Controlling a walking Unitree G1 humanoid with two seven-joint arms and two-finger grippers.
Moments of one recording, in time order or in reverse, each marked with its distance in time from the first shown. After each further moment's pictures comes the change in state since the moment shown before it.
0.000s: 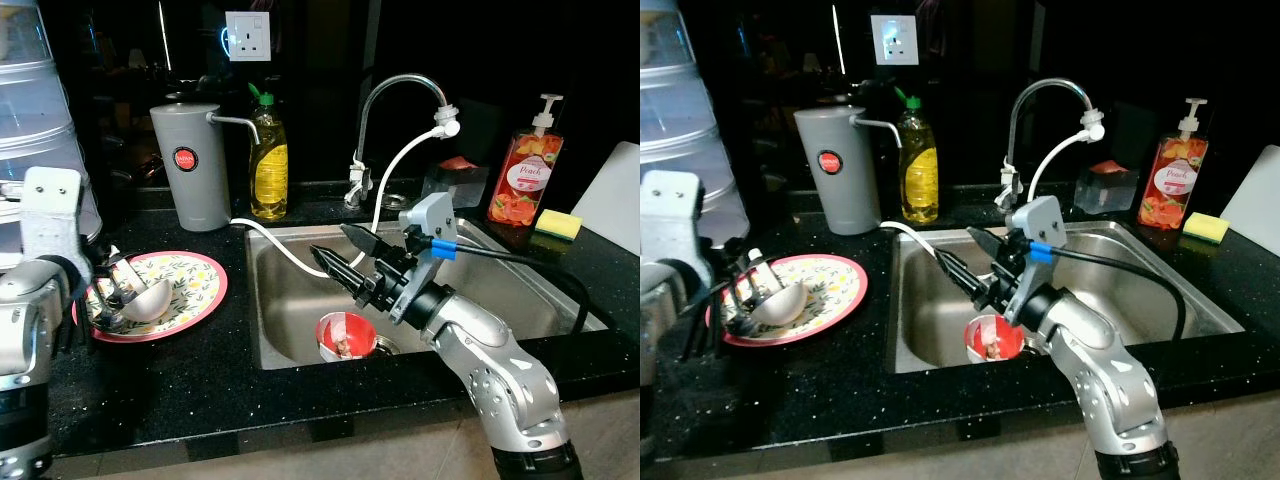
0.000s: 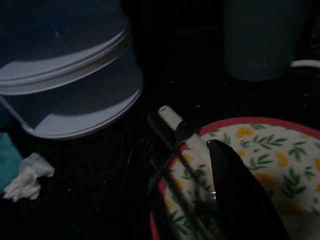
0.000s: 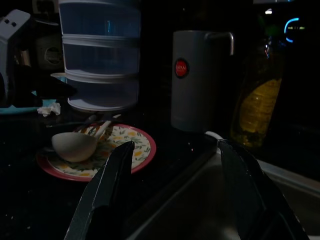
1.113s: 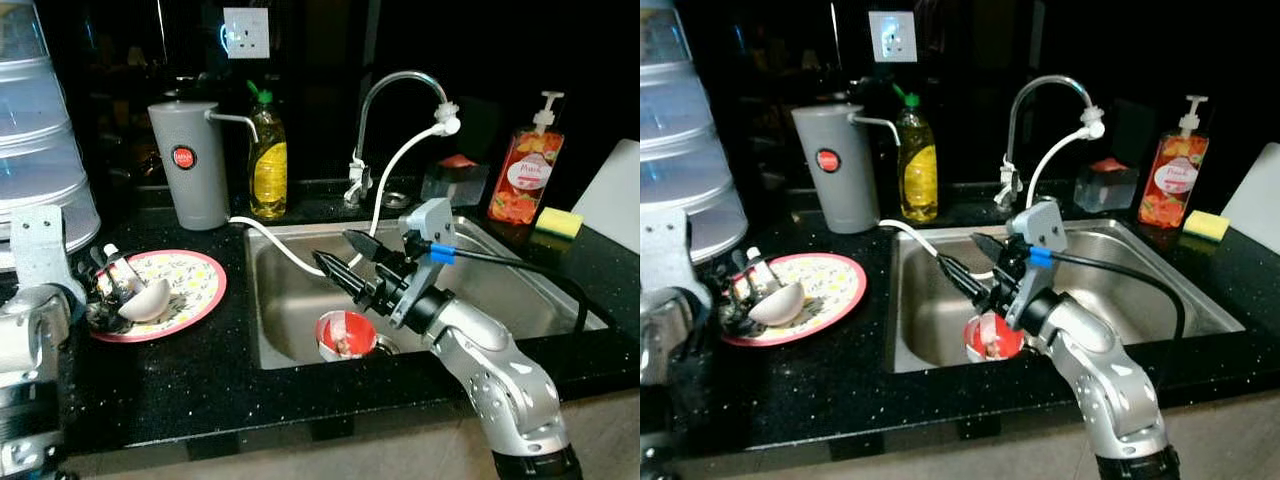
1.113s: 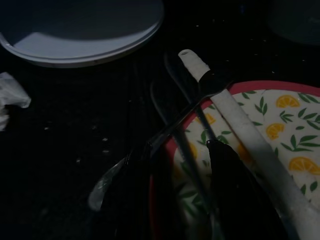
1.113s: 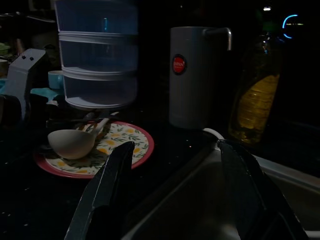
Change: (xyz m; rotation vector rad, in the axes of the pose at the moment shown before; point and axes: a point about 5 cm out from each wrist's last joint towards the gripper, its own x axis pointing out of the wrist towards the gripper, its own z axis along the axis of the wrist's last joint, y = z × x) left arm 0.028 0.002 -0.043 -0.188 0.161 0.104; right arm 0.000 0.000 -0.001 -0.001 0.003 -0.004
